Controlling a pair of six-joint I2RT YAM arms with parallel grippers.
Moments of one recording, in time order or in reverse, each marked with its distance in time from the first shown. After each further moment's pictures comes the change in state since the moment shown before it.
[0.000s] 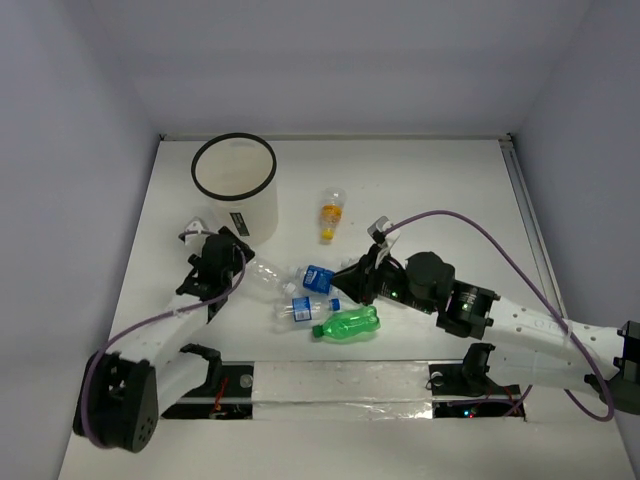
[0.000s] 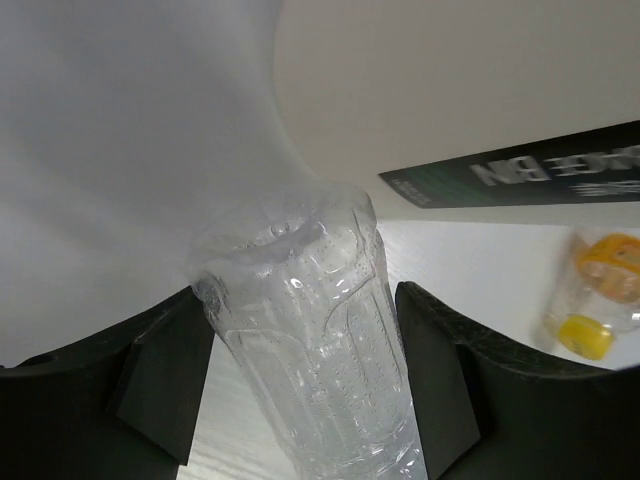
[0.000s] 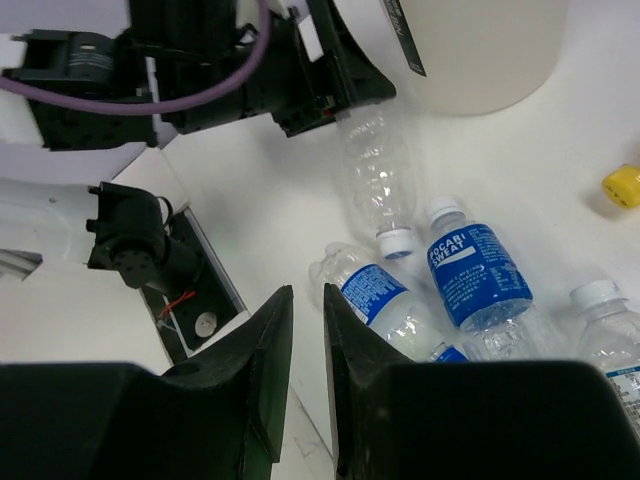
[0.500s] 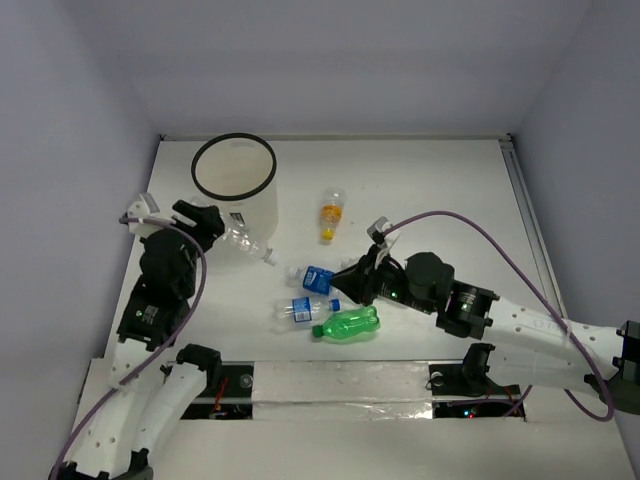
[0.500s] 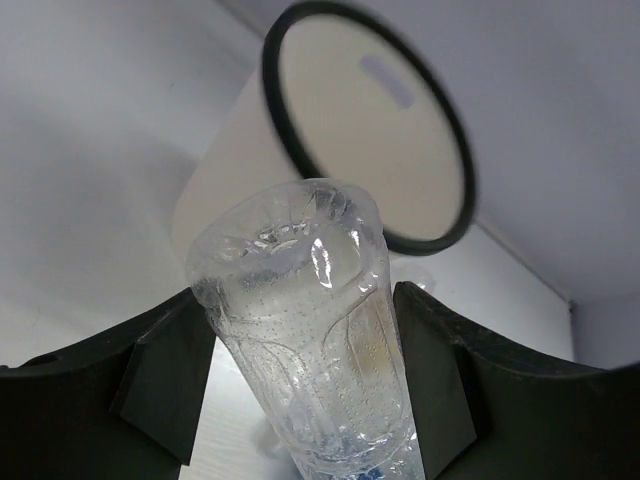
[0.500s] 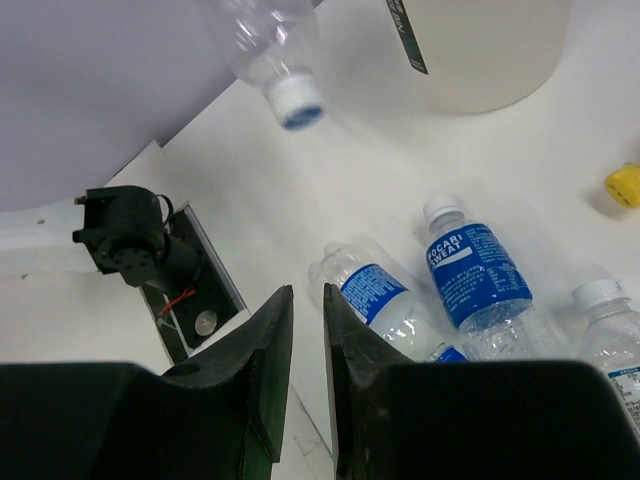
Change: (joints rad) left arm 0.000 -0.501 0.330 -0.423 -0.054 0.087; right arm 0.000 0.002 -0.004 0.004 -0.007 0.000
